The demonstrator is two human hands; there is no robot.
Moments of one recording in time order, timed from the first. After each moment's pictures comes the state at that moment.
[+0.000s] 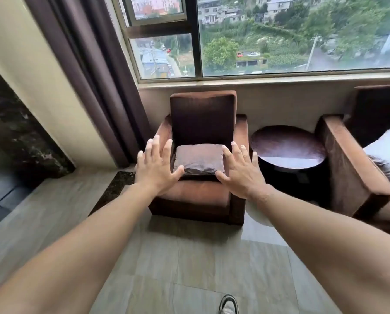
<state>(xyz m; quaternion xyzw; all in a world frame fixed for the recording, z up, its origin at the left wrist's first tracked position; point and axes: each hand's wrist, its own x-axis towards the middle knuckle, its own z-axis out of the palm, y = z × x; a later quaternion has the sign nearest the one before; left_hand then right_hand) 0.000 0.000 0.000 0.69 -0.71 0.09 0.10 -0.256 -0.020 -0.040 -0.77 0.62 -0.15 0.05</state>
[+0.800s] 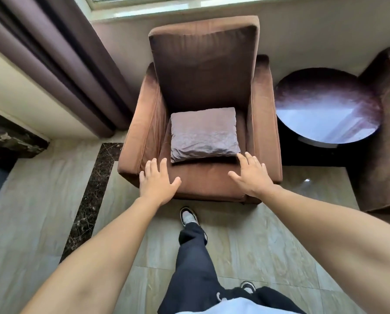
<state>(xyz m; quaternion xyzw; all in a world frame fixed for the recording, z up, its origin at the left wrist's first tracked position) 0.089 -0.339 -0.199 0.75 -0.65 -0.14 -0.06 -0.202 -0.353 -0.224 -0.65 0.69 -0.01 0.31</state>
